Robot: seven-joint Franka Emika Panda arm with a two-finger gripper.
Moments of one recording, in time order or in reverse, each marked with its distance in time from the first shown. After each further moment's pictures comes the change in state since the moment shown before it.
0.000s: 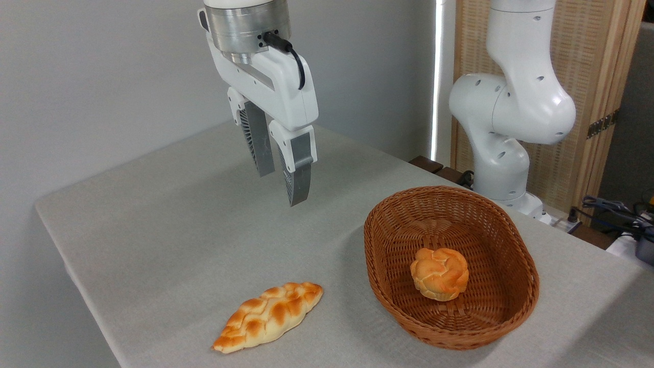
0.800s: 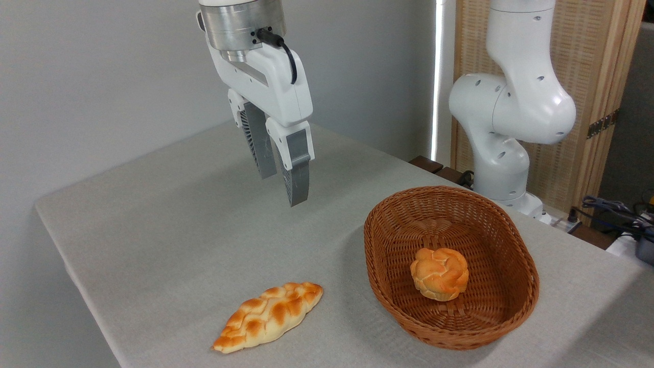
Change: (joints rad) arm 0.010 0.001 -0.034 0.001 0.054 0.000 0.000
